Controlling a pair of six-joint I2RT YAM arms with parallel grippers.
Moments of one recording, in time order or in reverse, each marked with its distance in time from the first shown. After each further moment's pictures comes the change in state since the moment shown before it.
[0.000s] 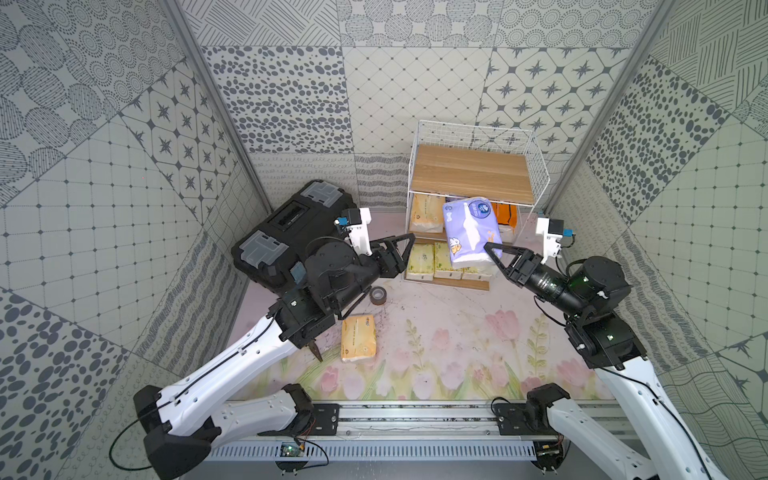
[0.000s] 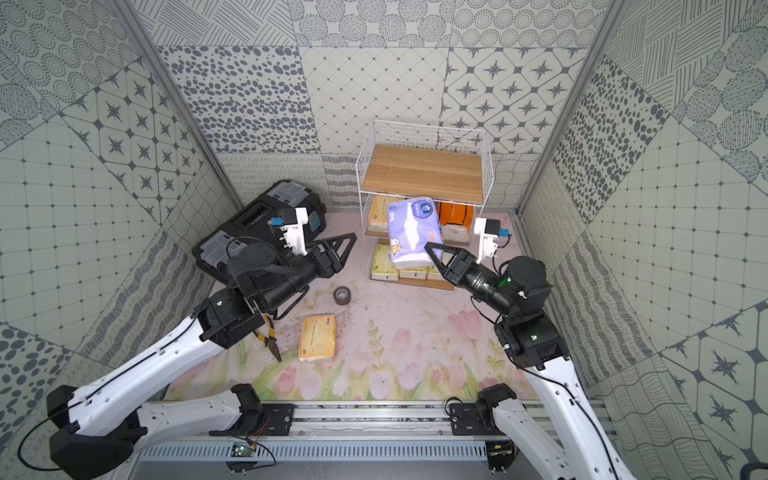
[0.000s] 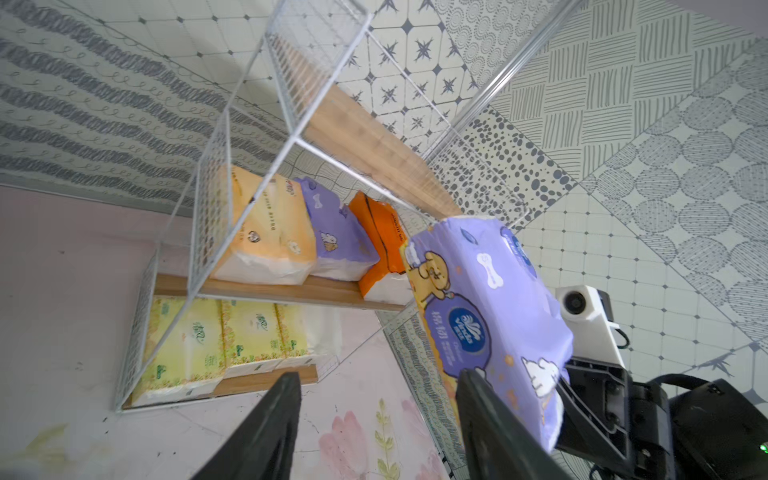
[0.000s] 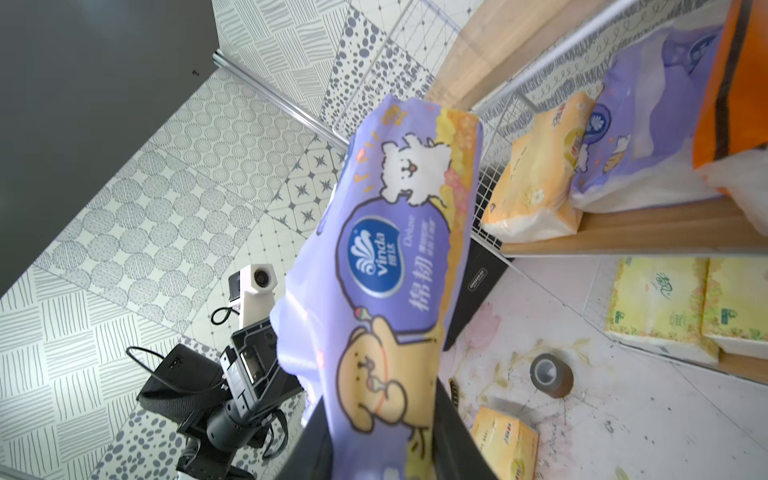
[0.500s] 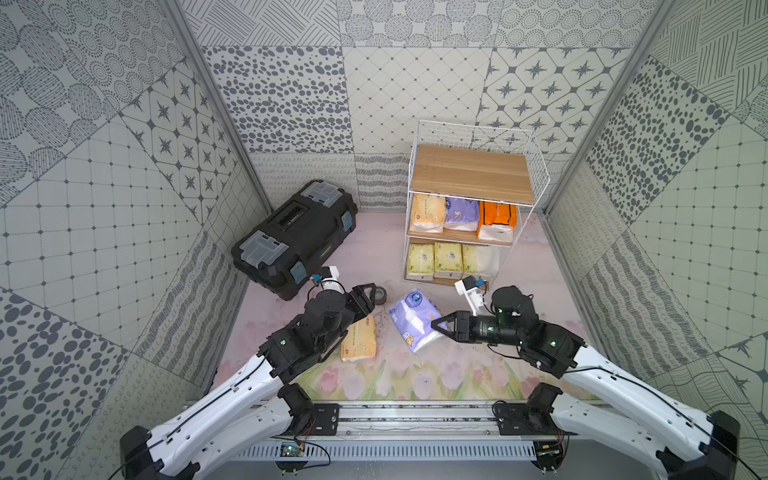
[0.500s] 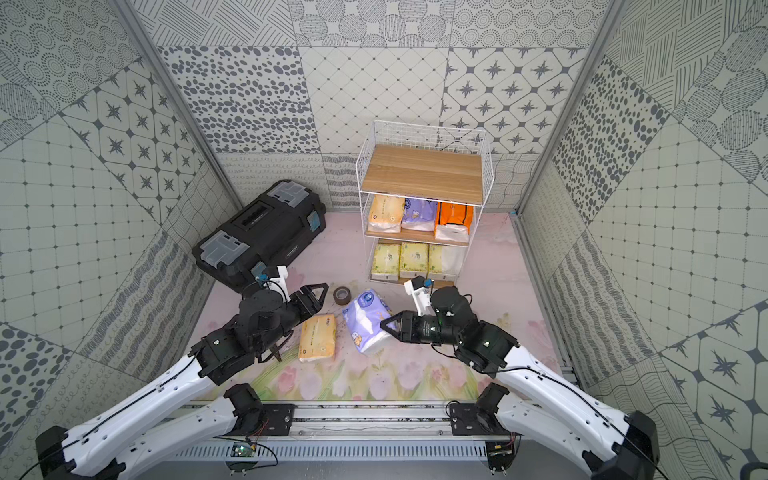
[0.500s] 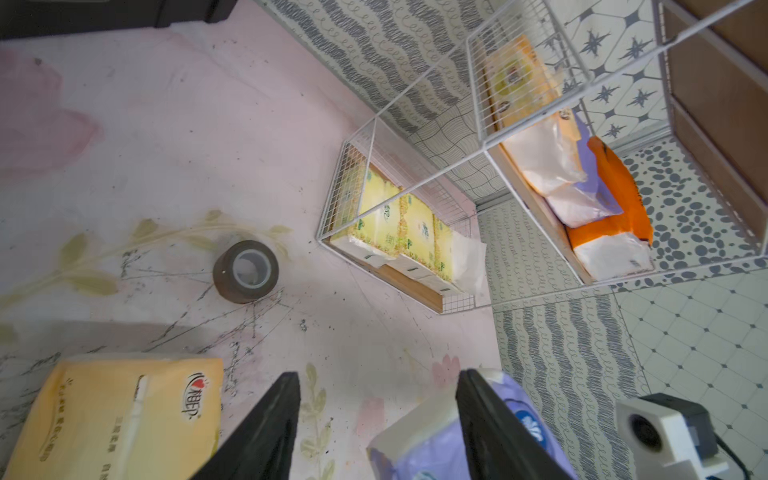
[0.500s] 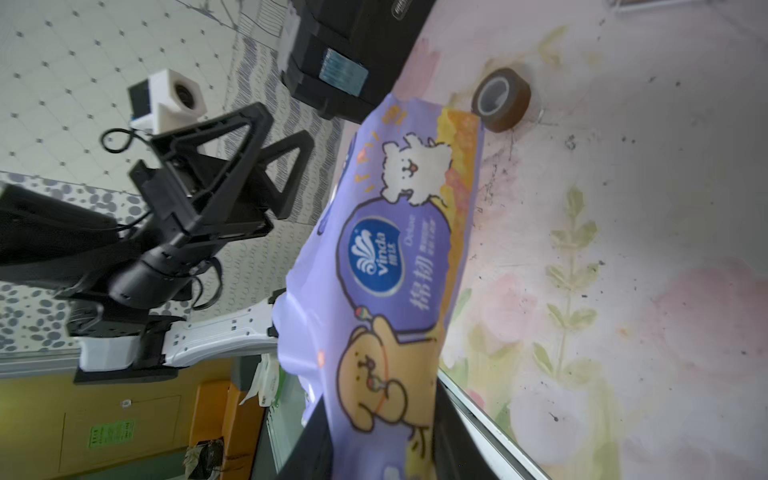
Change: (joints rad) left arm 0.077 -0.279 -0.463 -0.187 -0.116 -0.302; right arm 0.511 0.134 -0.298 -0.113 0.192 -0.025
